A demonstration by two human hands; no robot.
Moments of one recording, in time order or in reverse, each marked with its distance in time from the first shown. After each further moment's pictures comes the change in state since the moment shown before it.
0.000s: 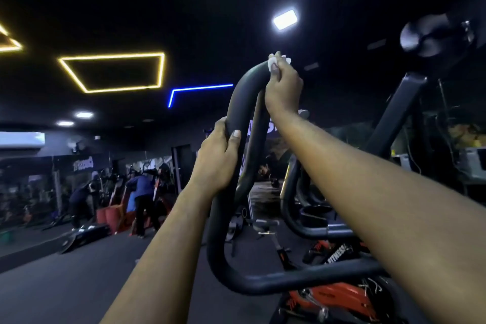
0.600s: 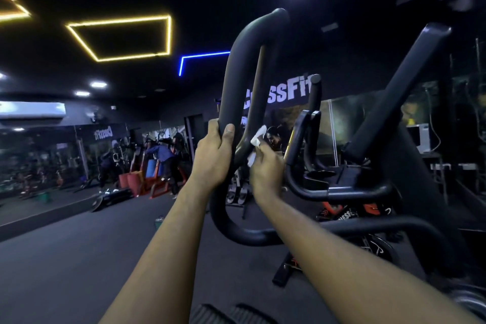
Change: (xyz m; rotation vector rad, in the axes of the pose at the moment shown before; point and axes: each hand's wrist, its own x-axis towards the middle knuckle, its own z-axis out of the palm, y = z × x) left_hand -0.055 -0.029 0.021 -0.013 0.007 -0.211; right_hand -0.222 0.070 -0.033 -0.179 -0.143 0.247
